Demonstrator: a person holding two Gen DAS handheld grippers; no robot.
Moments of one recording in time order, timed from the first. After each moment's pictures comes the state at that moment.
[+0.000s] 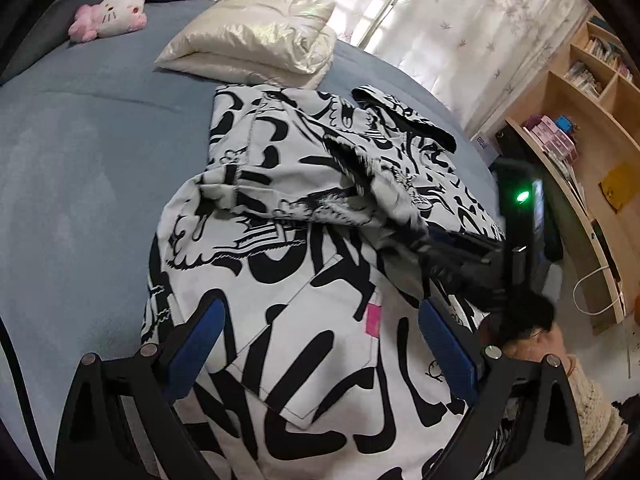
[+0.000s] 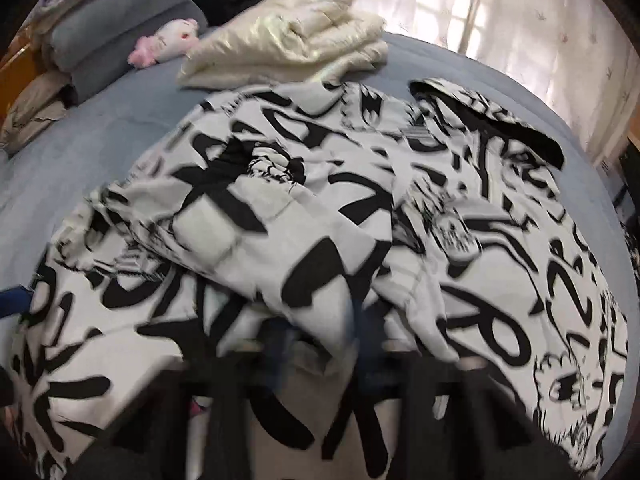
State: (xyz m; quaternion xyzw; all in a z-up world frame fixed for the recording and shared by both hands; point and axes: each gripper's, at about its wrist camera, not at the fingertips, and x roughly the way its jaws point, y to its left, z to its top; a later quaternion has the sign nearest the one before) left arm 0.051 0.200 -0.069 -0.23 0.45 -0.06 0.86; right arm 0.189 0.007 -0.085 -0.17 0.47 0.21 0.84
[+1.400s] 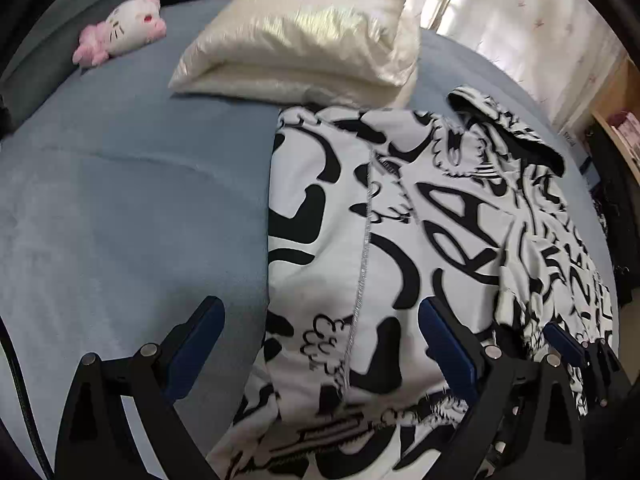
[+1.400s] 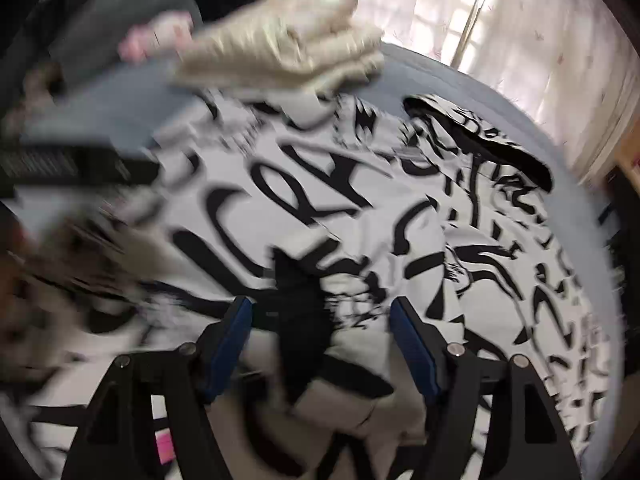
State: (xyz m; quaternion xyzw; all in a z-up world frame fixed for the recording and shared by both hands) left arm 0.214 0.227 -0.097 -0.16 0.51 0.07 0.84; right arm 0.202 0.026 -0.100 -0.23 0.45 0.16 0.85
